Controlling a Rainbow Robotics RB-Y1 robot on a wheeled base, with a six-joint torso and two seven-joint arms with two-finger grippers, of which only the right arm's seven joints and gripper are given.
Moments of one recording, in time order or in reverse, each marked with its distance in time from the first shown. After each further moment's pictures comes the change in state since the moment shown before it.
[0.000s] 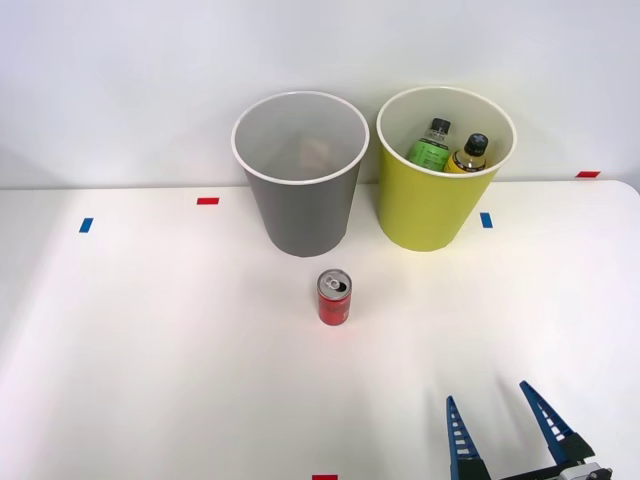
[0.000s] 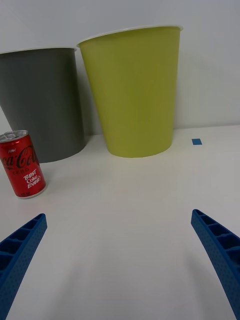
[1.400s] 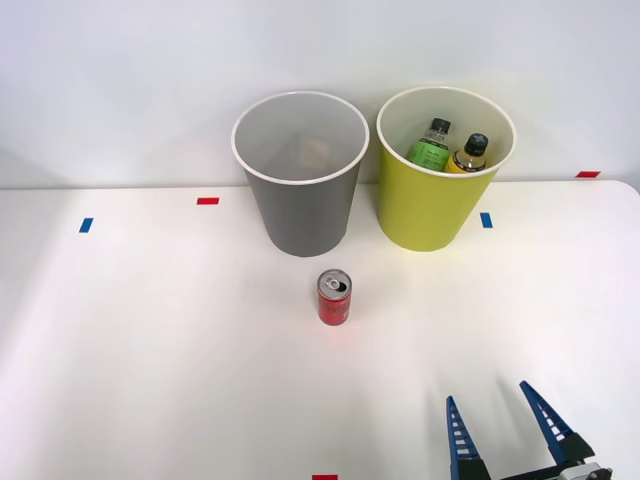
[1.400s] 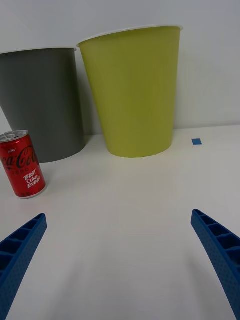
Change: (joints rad) arm 0.000 0.000 0.000 0.000 0.000 0.000 0.000
